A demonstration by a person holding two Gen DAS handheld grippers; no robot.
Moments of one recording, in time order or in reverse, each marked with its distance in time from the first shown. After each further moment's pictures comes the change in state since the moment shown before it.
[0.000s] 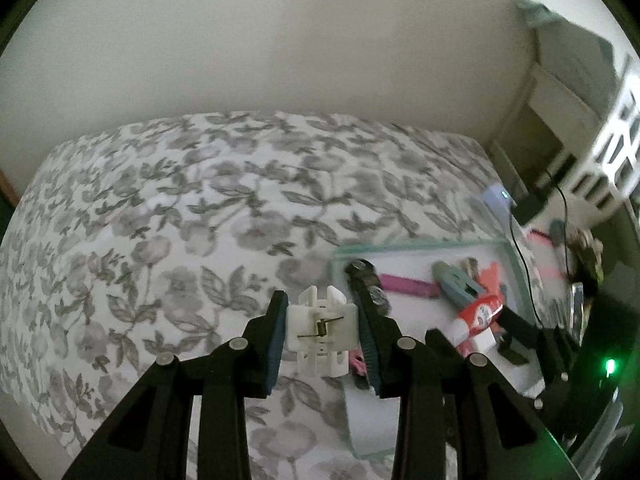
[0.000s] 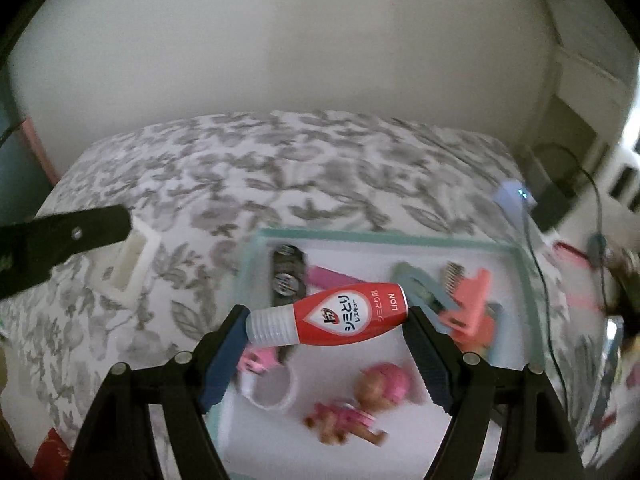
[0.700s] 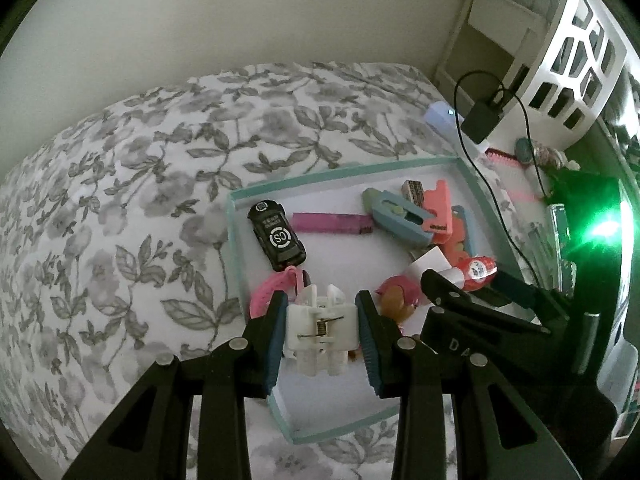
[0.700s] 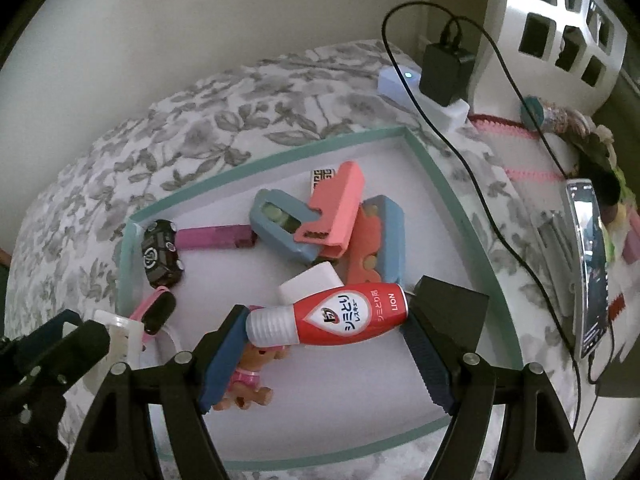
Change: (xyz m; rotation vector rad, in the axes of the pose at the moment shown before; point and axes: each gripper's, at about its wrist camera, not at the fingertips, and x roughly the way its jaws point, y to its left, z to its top) left arm 0.038 -0.072 -0.031 0.166 0.138 -0.081; right arm 0.023 -0.088 -0.033 0.319 0.167 -0.105
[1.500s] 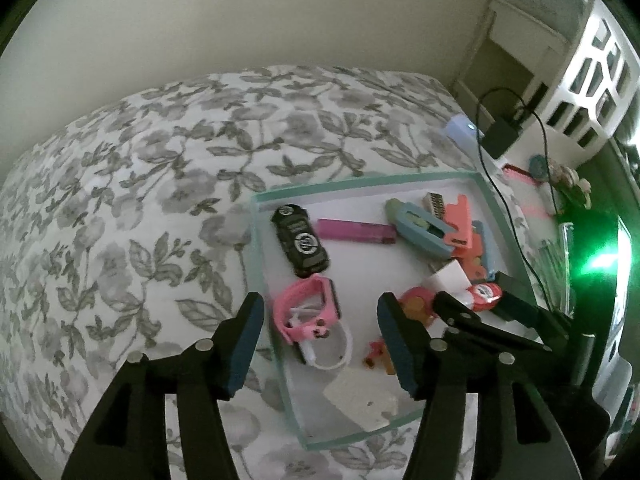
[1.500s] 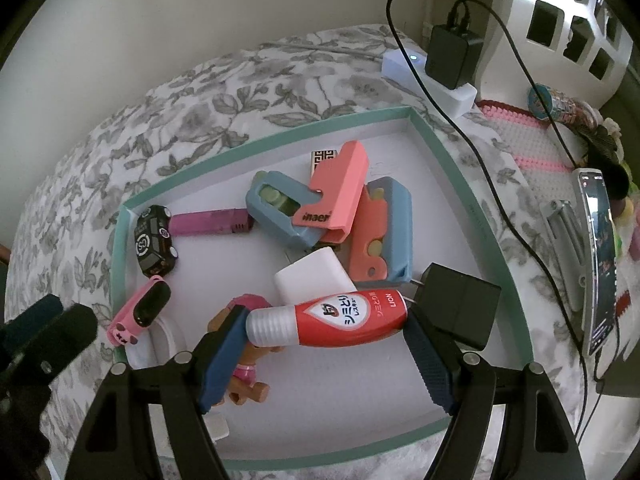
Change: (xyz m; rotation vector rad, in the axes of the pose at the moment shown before) left arm -0.002 0.023 0.003 -0.071 -0.024 0.026; right arm 0.009 0.002 -0.003 -0.012 0.042 0.008
